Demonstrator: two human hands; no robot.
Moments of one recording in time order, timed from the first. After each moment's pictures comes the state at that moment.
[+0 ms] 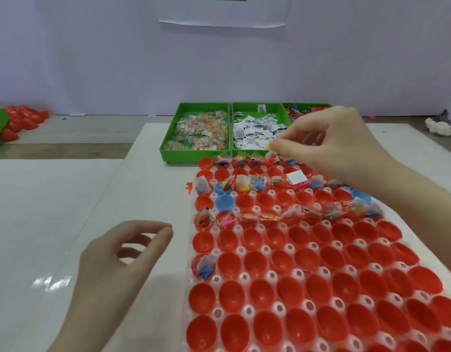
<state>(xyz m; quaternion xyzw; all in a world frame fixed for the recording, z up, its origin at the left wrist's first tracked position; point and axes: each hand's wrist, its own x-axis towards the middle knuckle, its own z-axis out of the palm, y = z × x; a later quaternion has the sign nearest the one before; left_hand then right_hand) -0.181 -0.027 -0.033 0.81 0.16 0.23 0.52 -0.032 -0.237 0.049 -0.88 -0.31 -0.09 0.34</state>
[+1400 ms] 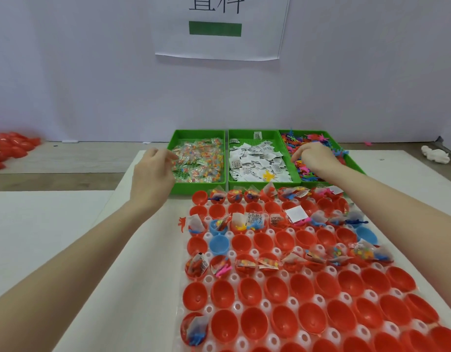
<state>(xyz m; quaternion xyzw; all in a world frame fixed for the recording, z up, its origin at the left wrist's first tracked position) 0.030 0.029 -0.036 0.90 0.09 0.33 0.25 0.143 -0.250 -0.008 -0.95 -0.06 -0.03 0.32</state>
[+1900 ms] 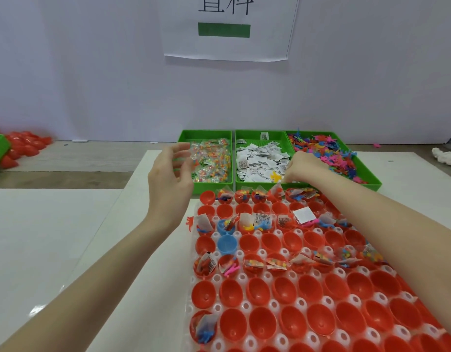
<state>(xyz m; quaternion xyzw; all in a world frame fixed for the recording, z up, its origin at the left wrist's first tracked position) -0.013 -0.016 -0.015 0.80 0.06 0.38 0.47 0.144 -0.214 -0.018 -0.99 -0.02 0.07 0.10</state>
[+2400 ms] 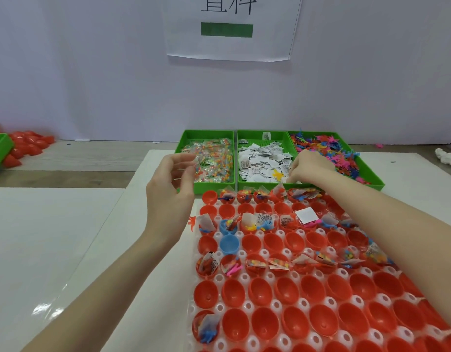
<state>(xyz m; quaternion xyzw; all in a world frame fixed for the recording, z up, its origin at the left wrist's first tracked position) -0.033 -0.021 -0.017 0.77 0.04 0.37 0.52 0.146 -0.221 -0.019 -0.99 -0.02 0.03 0.09</state>
